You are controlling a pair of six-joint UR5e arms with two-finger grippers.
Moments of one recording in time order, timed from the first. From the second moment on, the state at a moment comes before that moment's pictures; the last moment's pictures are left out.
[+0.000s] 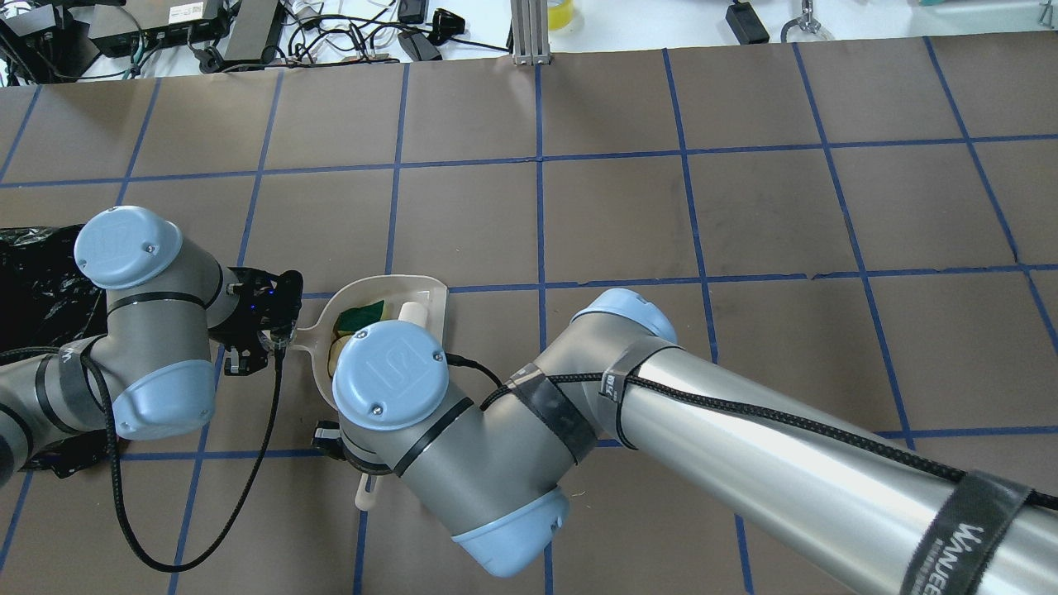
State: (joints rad) left arm -1.31 -1.63 -2.27 -0.71 1.60 1.87; right arm 2.36 -1.28 1.88 -2.38 -1.33 0.97
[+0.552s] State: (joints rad) left arm -1.31 -1.63 -2.27 -0.71 1.60 1.87; right arm 2.27 -1.35 1.88 -2.21 -1.43 0.75
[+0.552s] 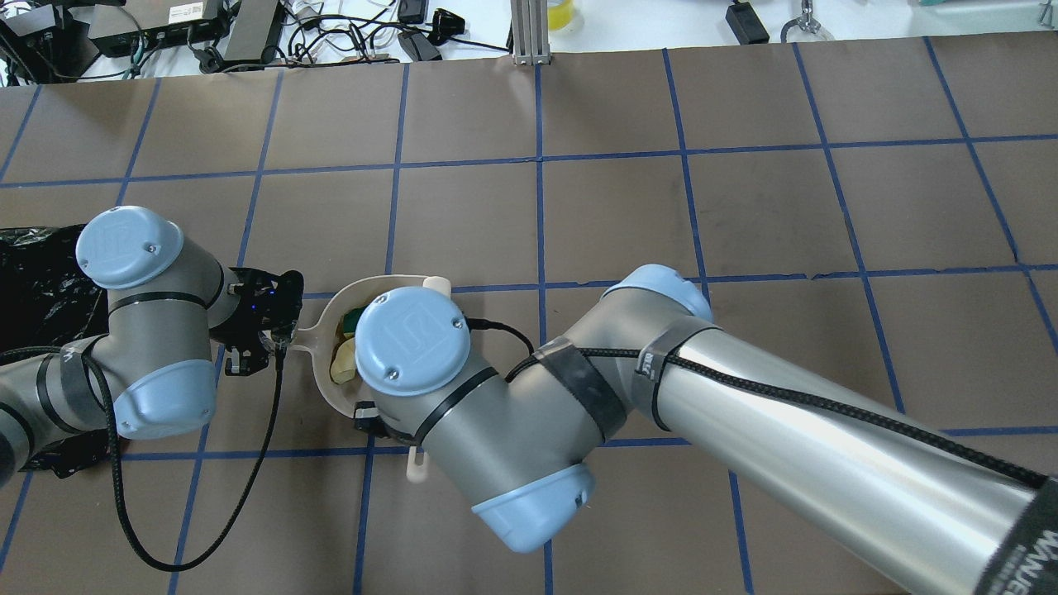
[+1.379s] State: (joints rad) left arm -1.31 -1.63 -2.26 -0.70 1.58 1.87; right arm 1.86 -1.46 1.93 -2.02 -1.51 0.41
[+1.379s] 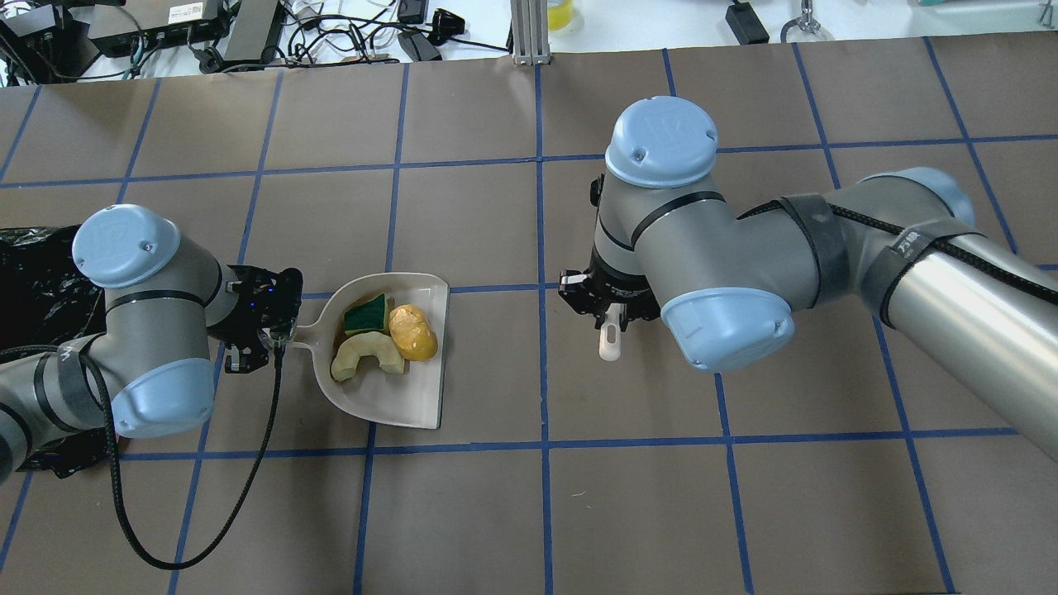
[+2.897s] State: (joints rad) left arm -0.66 -1.62 -1.78 -1.51 1.14 2.26; right arm 1.24 -1.35 1.89 -2.10 -1.63 -0.35
